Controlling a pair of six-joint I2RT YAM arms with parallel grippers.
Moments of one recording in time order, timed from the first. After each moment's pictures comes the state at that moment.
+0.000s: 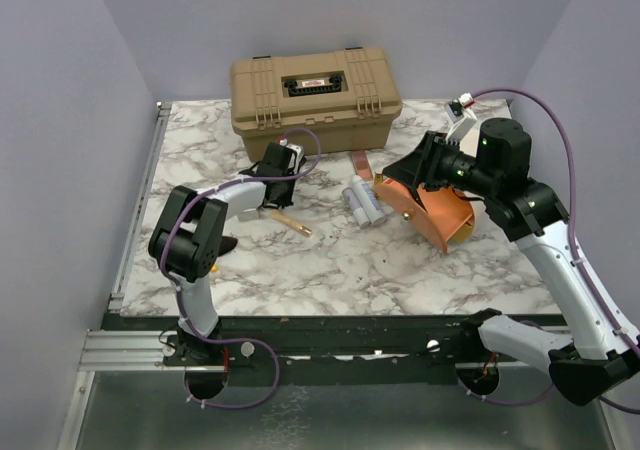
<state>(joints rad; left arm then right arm) -0.41 1.88 1.15 -0.19 -0.03 -0.10 0.41 1.07 1.30 -0.55 -0.43 0.55</state>
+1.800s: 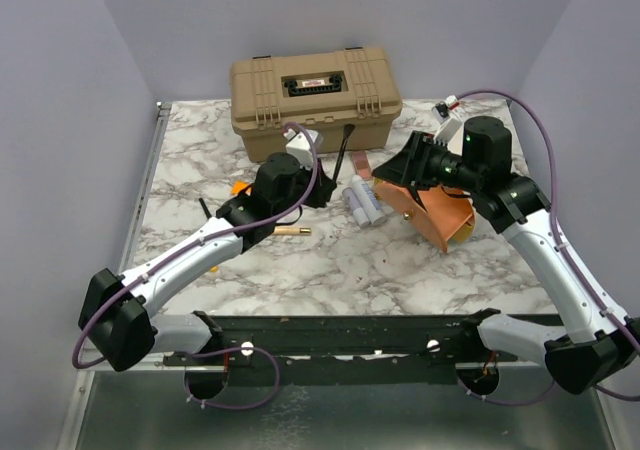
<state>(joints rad) -0.71 1.27 0.98 -0.06 -0.01 -0.39 0.41 1.13 1.26 -0.51 -0.44 0.58</state>
